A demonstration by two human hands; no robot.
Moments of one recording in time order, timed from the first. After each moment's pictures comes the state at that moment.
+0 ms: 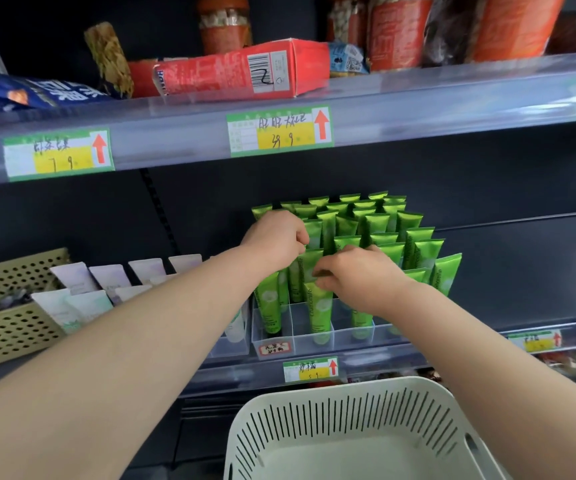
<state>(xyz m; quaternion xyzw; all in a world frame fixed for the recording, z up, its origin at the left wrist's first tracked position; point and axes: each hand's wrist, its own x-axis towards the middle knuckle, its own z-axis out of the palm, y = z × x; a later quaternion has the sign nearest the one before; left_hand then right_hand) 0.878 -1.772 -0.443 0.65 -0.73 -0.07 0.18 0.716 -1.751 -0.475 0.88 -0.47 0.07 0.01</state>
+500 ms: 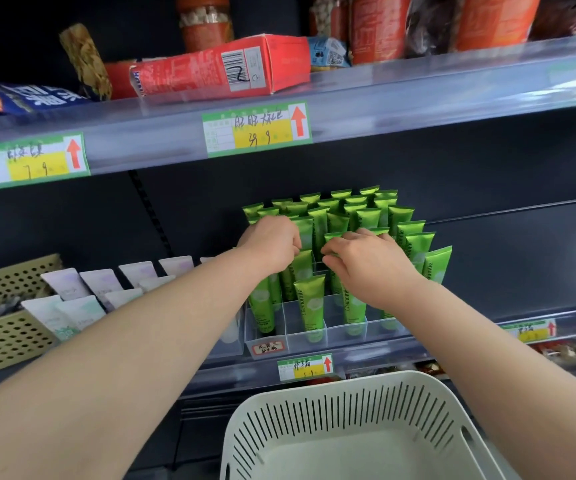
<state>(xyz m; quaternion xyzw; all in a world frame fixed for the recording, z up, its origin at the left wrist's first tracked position) 0.869 -1.781 -0.454 0.66 -0.74 -0.03 0.12 0.693 -1.751 -0.479 0.85 -0.51 0.15 0.04</state>
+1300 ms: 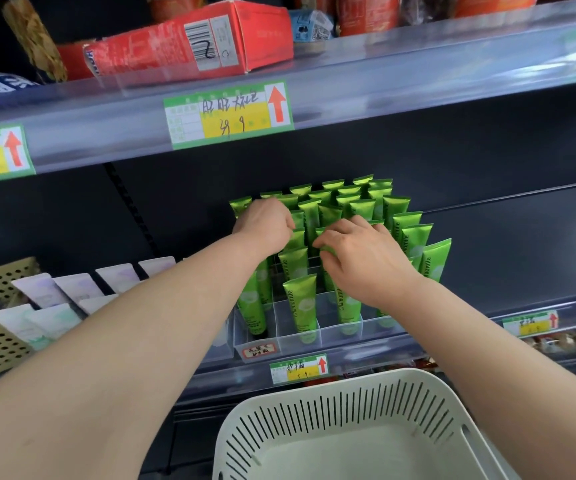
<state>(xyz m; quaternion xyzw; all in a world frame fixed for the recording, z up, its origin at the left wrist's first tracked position) 0.860 -1.815 -0.458 0.70 -0.70 -0.04 0.17 0.692 -1.761 -0.486 0.84 -0.50 0.20 0.06</state>
